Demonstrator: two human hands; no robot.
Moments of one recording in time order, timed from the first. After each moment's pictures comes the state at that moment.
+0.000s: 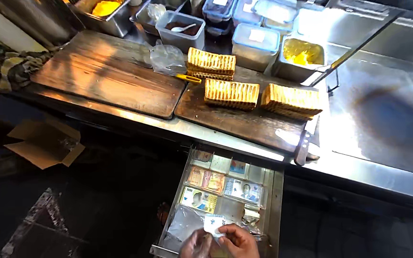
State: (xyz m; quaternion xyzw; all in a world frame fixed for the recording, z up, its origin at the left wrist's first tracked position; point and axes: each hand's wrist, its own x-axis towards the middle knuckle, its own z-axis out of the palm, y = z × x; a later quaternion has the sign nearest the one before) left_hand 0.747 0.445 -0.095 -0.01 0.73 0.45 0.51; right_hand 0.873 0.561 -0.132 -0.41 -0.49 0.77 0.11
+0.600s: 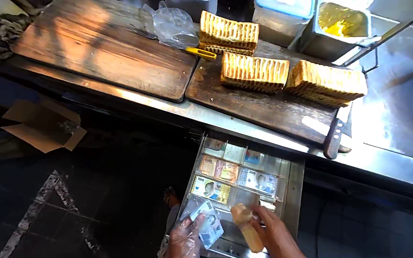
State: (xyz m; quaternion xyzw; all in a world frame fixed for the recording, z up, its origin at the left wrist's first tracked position) left_hand 0.706 0.439 -0.122 -0.08 0.82 0.45 0.35; right_hand 0.898 0.608 -0.162 -0.37 -0.81 0.46 -0.08
